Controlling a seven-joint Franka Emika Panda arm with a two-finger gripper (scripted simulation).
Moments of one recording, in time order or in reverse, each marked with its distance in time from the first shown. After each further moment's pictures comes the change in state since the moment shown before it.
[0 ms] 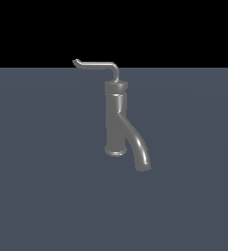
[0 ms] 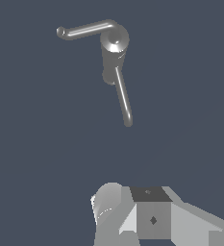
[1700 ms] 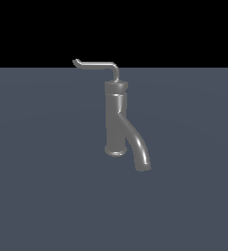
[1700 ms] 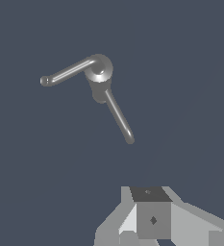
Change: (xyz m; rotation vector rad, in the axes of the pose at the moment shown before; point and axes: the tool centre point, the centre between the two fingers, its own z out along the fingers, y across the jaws) arm 0.059 -0.010 0.007 -0.019 0.026 0.242
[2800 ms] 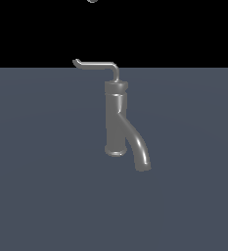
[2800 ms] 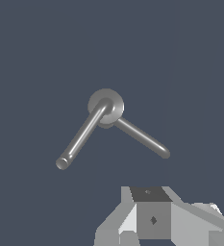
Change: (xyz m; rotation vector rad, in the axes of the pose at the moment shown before) arm 0.089 -0.063 0.055 -0.016 0.012 0.484
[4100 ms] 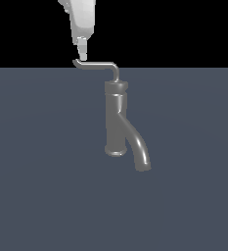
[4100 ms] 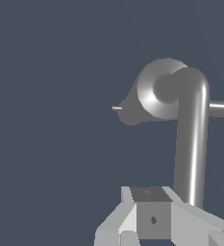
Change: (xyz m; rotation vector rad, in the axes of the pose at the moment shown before) arm 0.028 -0.103 0.092 0.029 -0.045 0.520
